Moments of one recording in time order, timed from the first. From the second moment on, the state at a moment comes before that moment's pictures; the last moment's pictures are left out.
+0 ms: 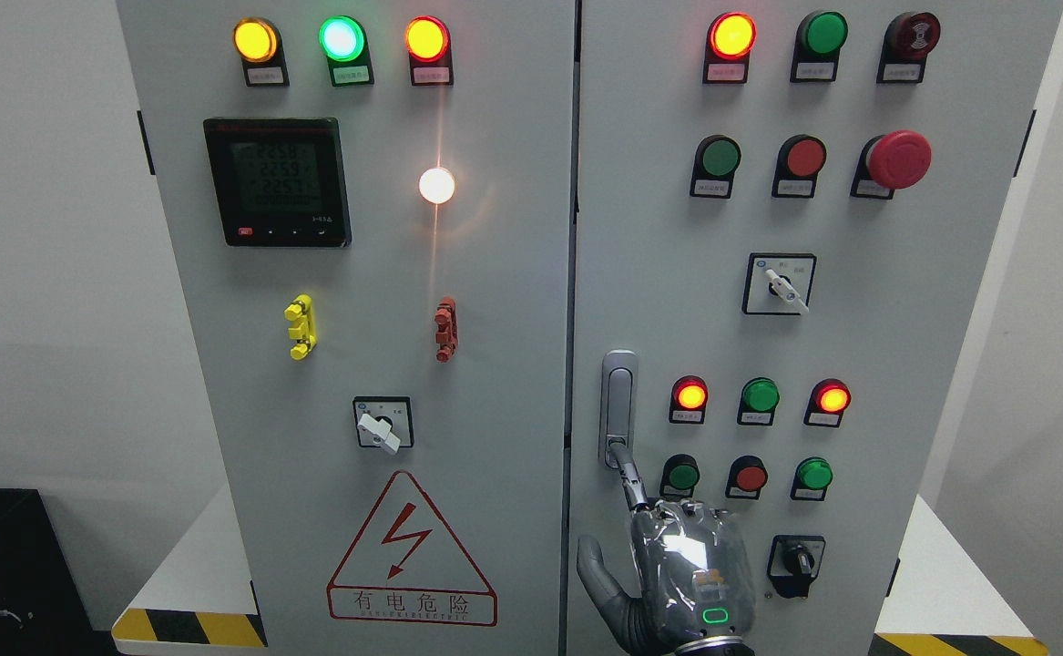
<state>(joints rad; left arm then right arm) 0.00 -0.10 -0.10 -0.07 0.07 -0.06 0.01 -0.26 0.13 0.29 -1.83 1.52 0.17 0.01</state>
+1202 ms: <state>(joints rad) 0.00 -0.10 -0.10 -0.07 0.07 -0.06 0.01 -0.26 0.13 0.29 -1.82 1.52 0.17 0.01</state>
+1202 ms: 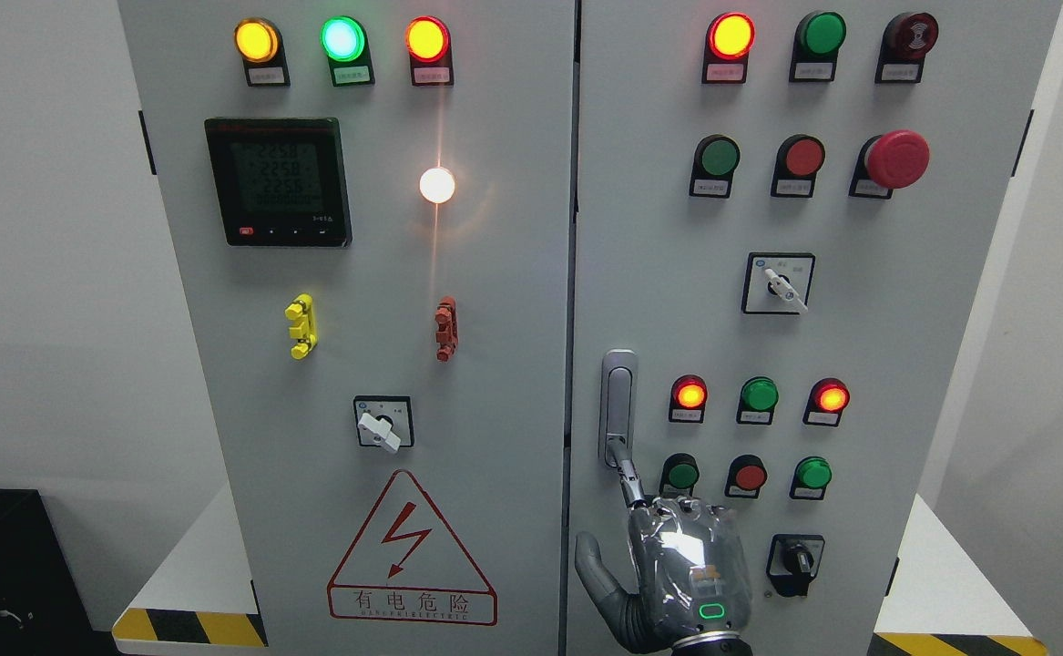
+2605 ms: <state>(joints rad) 0.00 -0.10 -0.10 -0.07 0.07 -0.06 0.01 -0.25 0.13 0.29 -1.81 1.52 0.17 0.01</state>
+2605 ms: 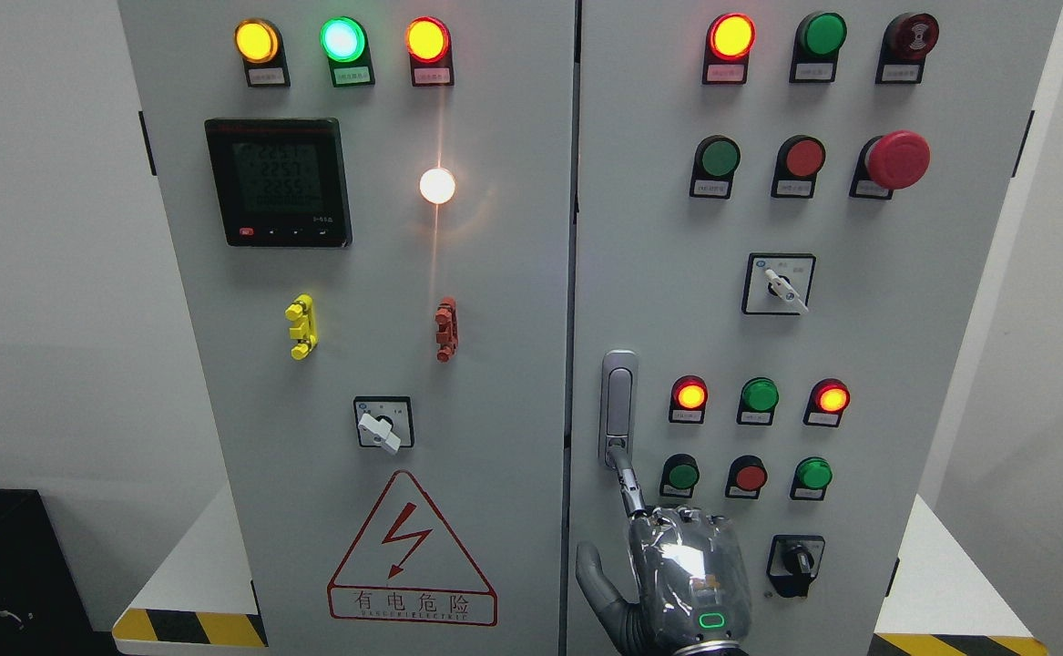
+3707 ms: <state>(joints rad) 0.00 -0.10 -0.10 -0.07 0.07 -0.06 0.01 -0.23 0.13 0.29 -1.81 1.52 0.17 0.01</state>
